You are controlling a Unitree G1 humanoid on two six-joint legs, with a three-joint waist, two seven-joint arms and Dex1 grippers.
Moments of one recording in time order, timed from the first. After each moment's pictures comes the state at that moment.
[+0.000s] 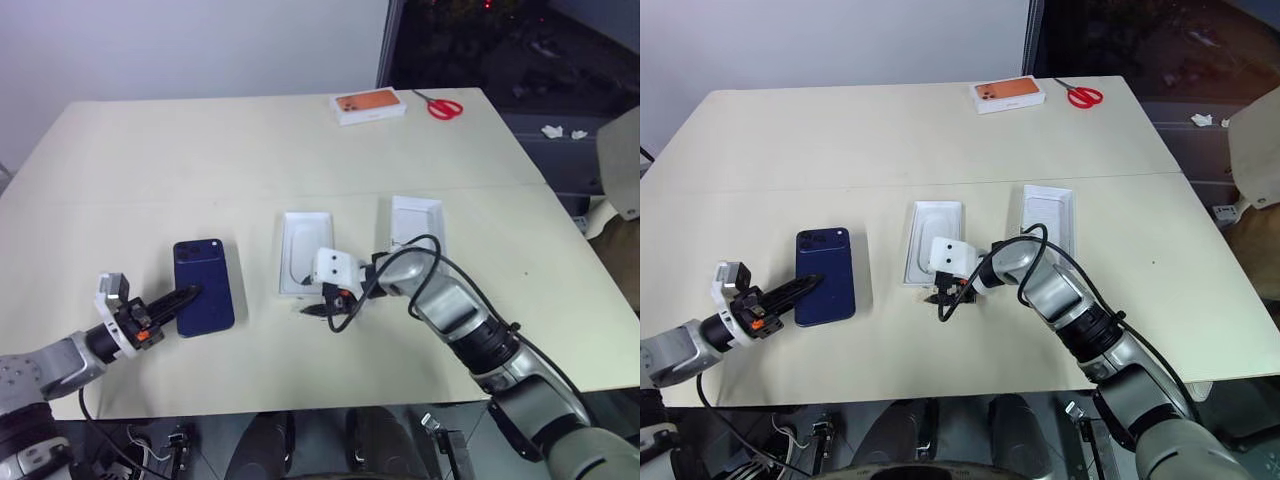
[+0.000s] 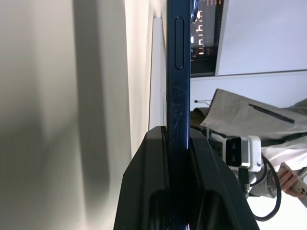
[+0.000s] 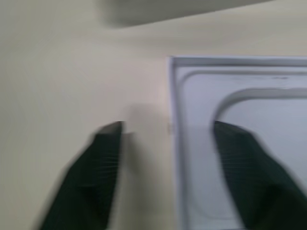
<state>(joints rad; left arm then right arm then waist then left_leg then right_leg) -0.16 0.57 0.71 0.25 -1.23 1.50 -0.58 -0.65 -0.41 0.52 0.00 -0.02 0.48 1.06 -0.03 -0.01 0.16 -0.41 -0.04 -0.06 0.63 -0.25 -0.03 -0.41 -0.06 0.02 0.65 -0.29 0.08</state>
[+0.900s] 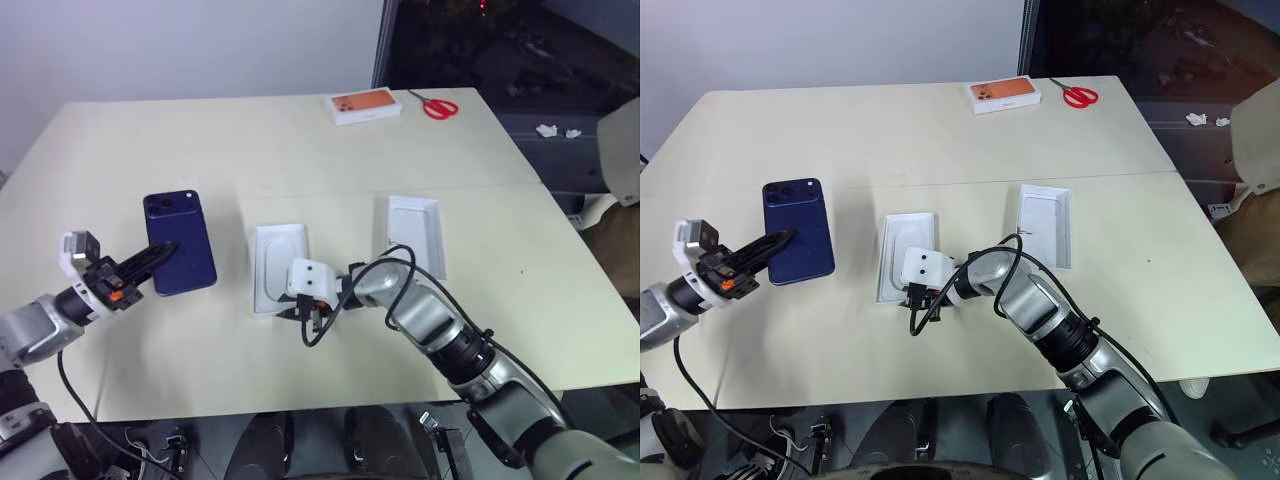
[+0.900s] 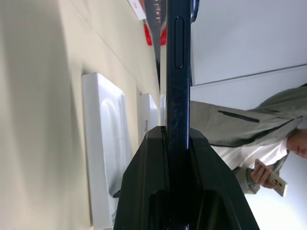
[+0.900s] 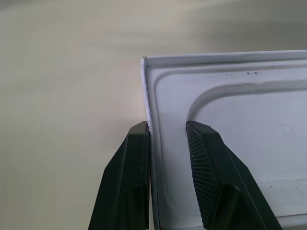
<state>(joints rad) -0.33 0.68 0.78 0.37 -1.35 1.52 -0.49 -0.62 -0.31 0.56 -0.06 -0.01 0.62 1.01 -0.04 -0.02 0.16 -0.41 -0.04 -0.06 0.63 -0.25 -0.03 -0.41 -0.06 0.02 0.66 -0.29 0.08</state>
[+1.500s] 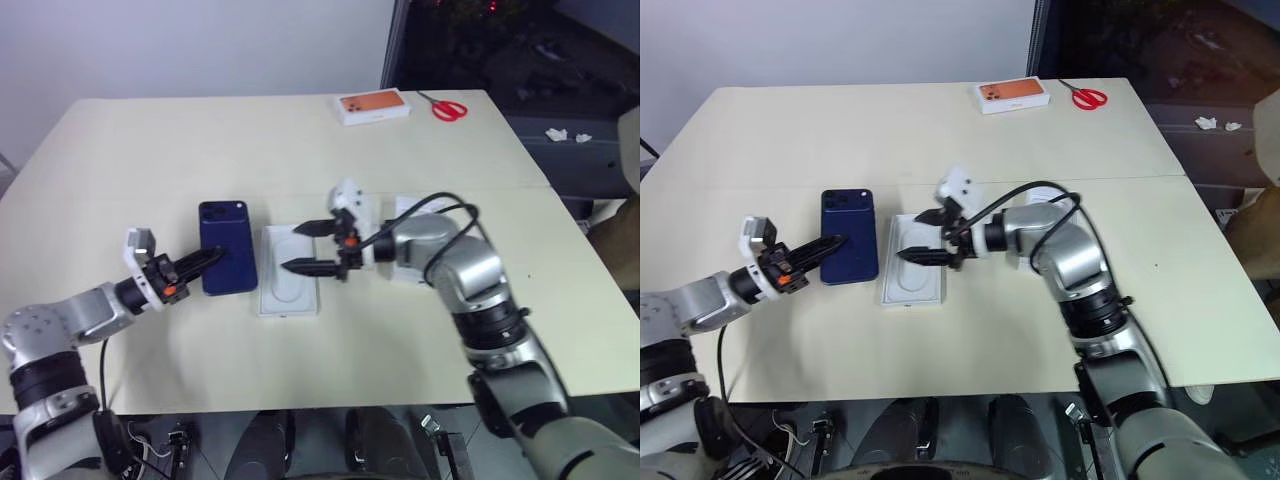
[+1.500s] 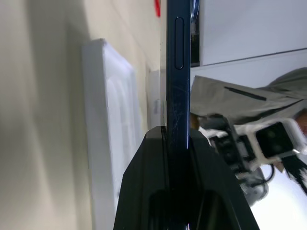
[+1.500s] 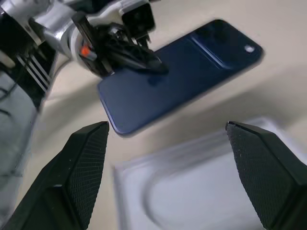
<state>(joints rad) -0.43 0.53 0.58 0.33 -1.28 1.45 -0.45 -0.72 -0.41 0.19 -0.04 0.30 0.77 1.03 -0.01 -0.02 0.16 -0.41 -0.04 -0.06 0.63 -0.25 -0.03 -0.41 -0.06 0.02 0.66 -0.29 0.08</state>
